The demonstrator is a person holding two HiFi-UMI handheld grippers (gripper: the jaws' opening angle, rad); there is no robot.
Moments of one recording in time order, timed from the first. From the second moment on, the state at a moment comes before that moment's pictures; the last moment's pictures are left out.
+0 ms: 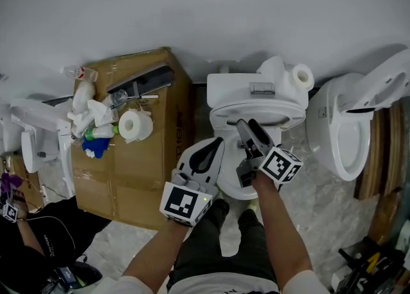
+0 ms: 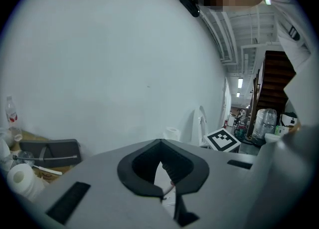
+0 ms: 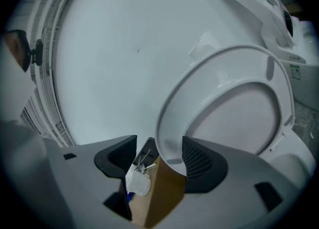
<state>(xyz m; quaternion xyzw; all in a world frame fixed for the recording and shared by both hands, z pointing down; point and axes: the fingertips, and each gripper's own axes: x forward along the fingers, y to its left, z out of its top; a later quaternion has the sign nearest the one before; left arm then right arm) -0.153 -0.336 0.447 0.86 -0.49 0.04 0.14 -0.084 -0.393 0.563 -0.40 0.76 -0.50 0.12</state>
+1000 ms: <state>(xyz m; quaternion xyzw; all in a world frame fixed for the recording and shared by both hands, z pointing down) -0.164 -0.338 0.477 0.86 -0.48 0.05 0.15 -0.099 -0.421 0.583 -0.42 0.74 -0.51 0.14</state>
